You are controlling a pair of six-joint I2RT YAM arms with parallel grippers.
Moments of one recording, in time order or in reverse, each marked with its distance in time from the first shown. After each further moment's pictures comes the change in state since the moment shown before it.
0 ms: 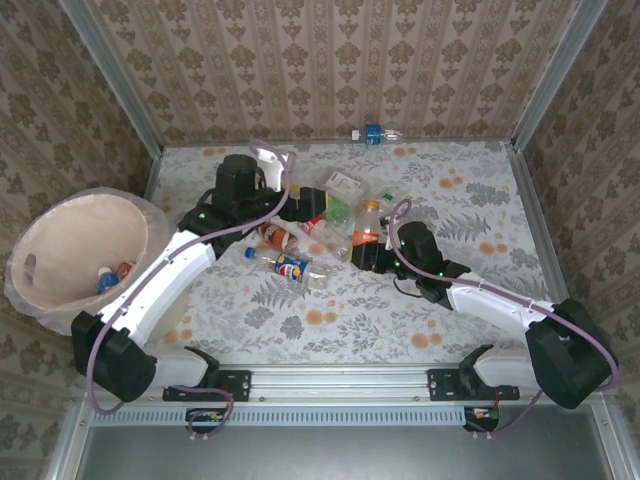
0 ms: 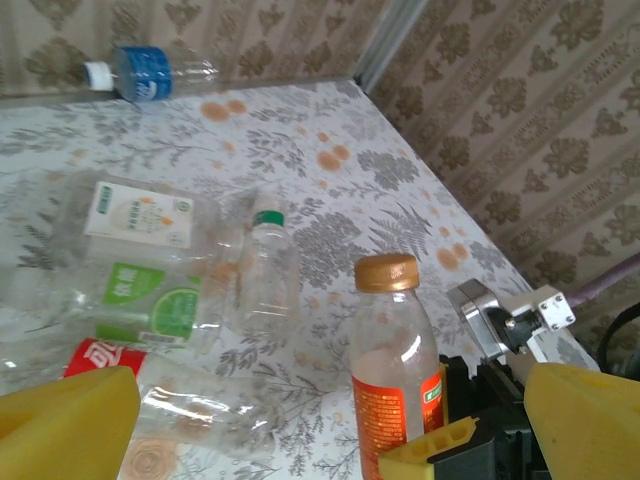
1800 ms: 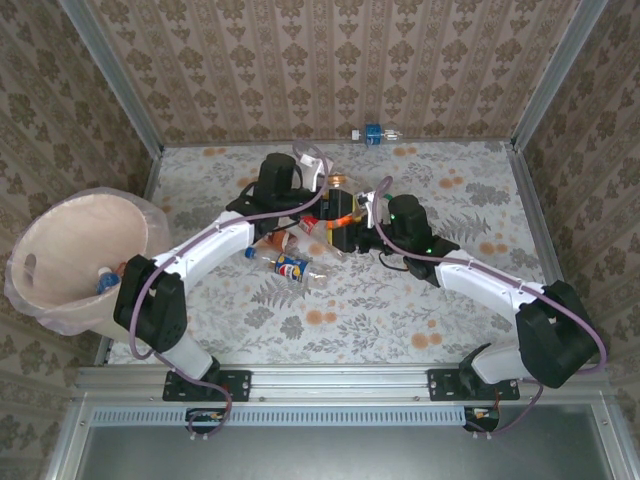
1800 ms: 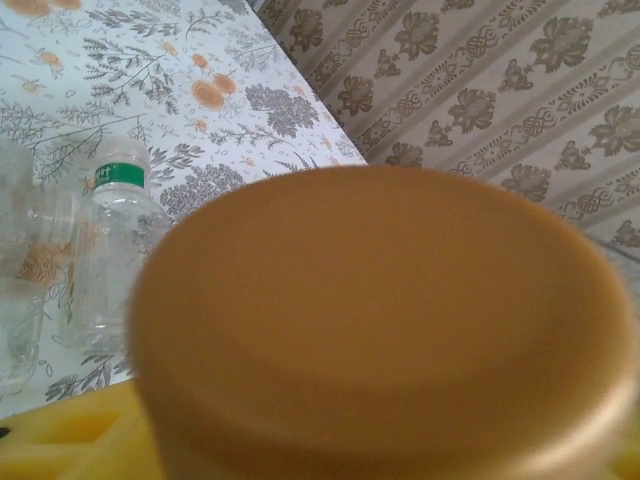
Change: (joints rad) left arm -0.054 0.295 0.042 0.224 0.226 -0.132; right arm 0.013 0.123 0.225 0.036 -0.192 -0.176
